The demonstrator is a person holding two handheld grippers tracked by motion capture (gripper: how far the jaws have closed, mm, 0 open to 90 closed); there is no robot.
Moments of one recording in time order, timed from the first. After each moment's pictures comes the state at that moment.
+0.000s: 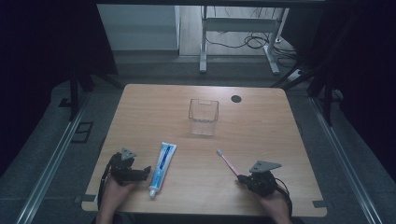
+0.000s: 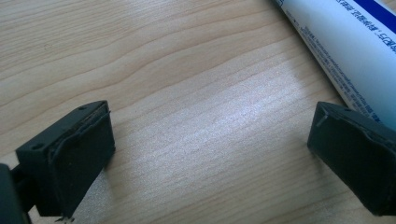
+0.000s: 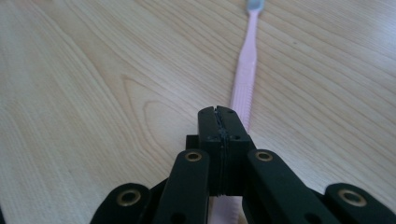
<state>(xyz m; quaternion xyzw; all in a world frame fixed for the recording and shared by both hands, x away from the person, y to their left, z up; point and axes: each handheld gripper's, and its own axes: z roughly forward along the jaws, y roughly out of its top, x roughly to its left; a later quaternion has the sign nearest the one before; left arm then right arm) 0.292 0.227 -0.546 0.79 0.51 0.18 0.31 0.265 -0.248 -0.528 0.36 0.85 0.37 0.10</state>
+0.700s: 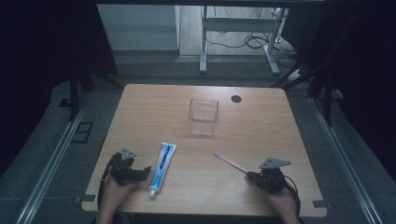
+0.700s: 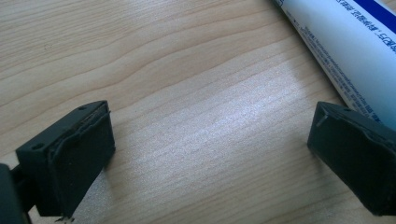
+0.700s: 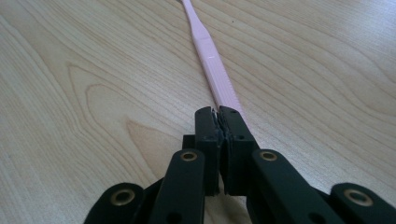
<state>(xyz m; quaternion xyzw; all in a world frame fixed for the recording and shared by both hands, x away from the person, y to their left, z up) 0.292 0.227 -0.546 0.79 0.51 0.18 0.31 0.275 -0.277 -0.531 0.39 0.84 0.36 0.11</state>
